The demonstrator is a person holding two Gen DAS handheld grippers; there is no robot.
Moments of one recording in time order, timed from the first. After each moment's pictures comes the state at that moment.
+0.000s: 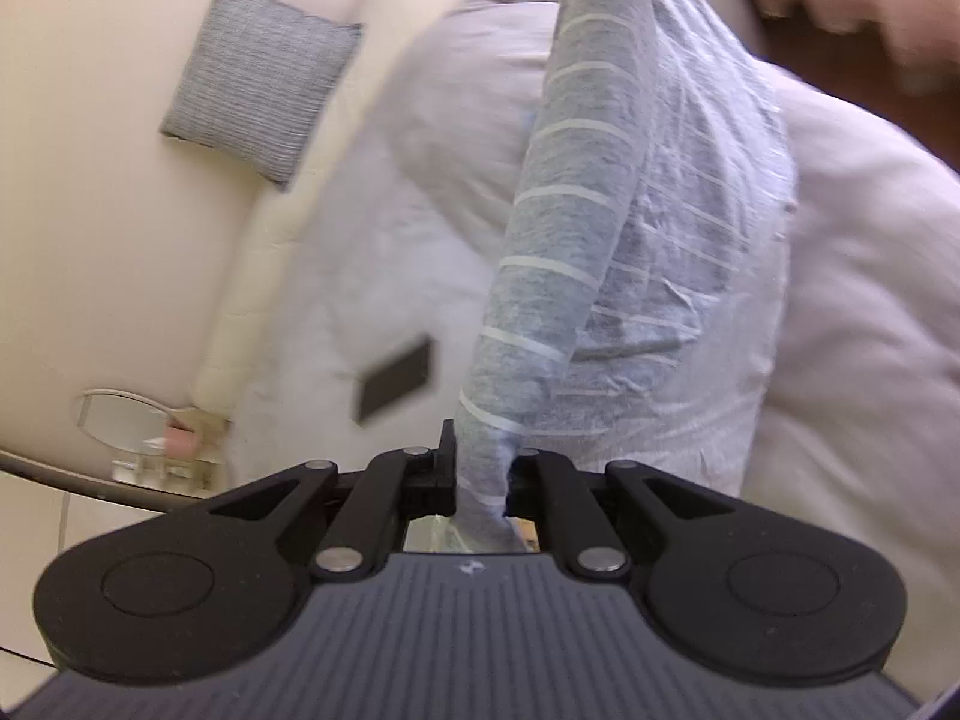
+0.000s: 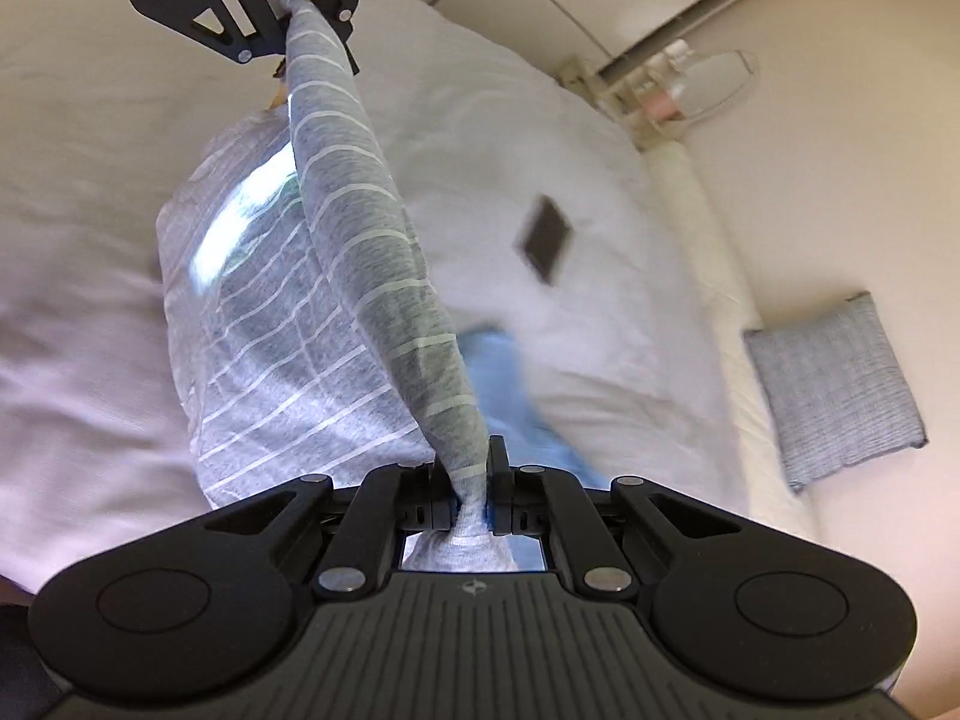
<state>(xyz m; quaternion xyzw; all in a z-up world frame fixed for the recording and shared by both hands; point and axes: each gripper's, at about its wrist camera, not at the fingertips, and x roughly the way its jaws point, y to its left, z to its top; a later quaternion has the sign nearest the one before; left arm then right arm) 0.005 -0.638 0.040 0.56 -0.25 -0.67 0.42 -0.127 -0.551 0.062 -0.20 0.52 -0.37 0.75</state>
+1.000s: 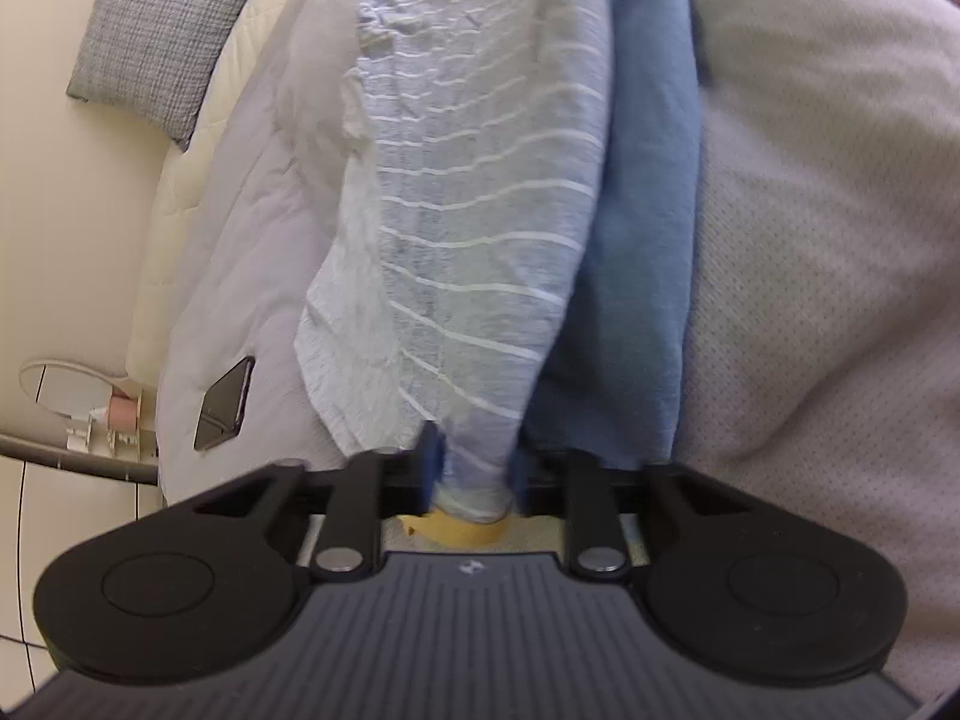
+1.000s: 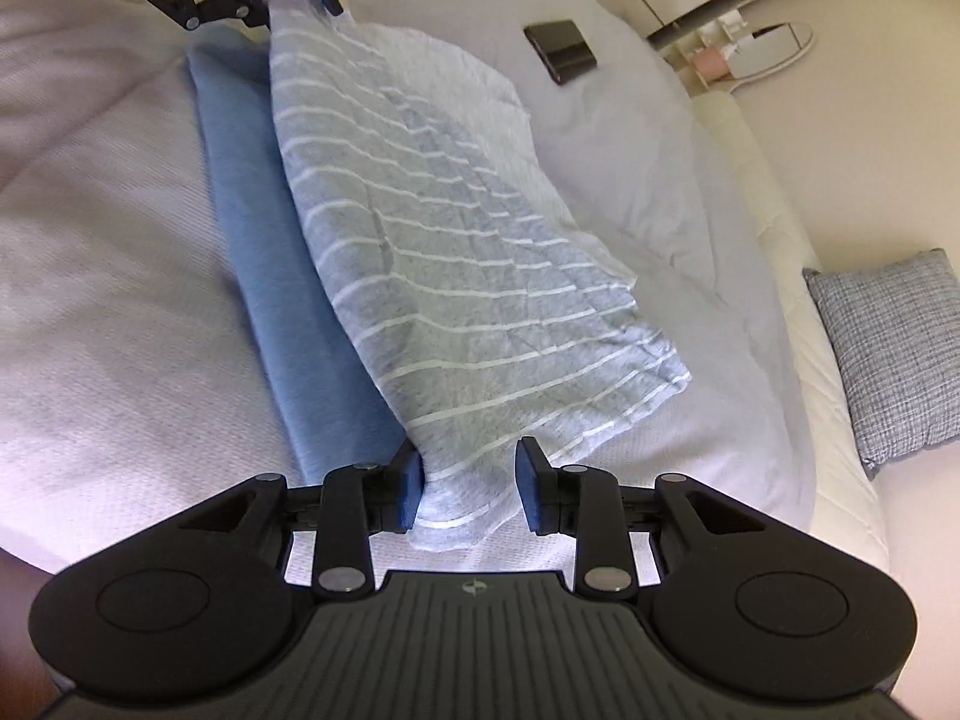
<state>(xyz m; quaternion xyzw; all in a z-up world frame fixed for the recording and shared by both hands) -0.089 -0.677 -0.167 0.61 -0.21 -0.64 0.41 -0.266 -0.706 -0.125 -0.22 0.54 -0.32 0.75</state>
